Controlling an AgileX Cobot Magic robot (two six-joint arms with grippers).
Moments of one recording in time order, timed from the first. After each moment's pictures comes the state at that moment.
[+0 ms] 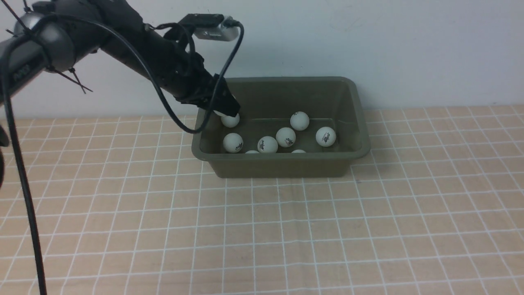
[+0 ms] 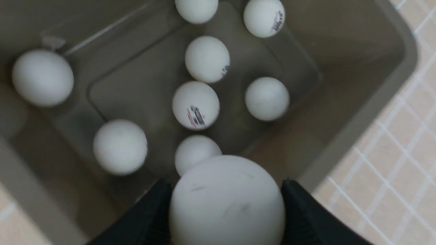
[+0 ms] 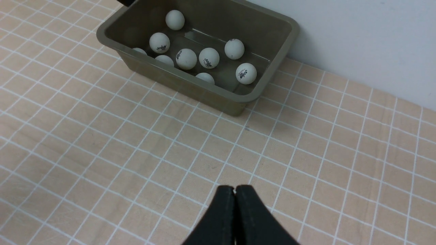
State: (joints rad) right arm 0.28 0.69 -1.06 0.13 1.15 -0.18; left arm -0.16 2.11 -1.87 -0.68 1.02 0.74
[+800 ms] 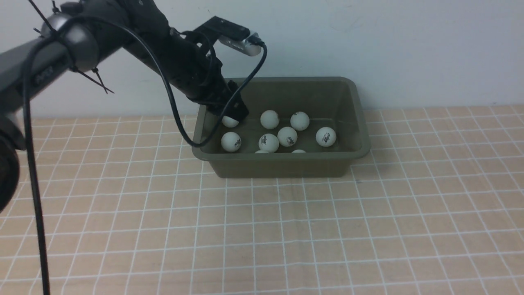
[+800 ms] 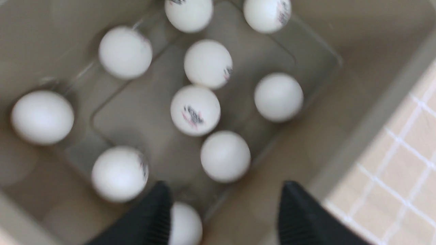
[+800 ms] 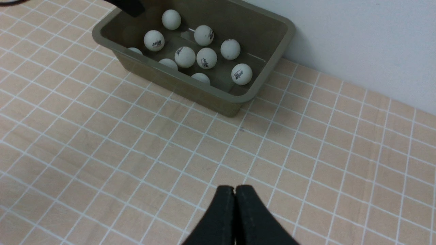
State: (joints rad) right arm 0.28 0.68 -1.05 0.10 1.12 -0.18; left arm -0.21 2.08 -1.90 -0.52 1.07 0.77
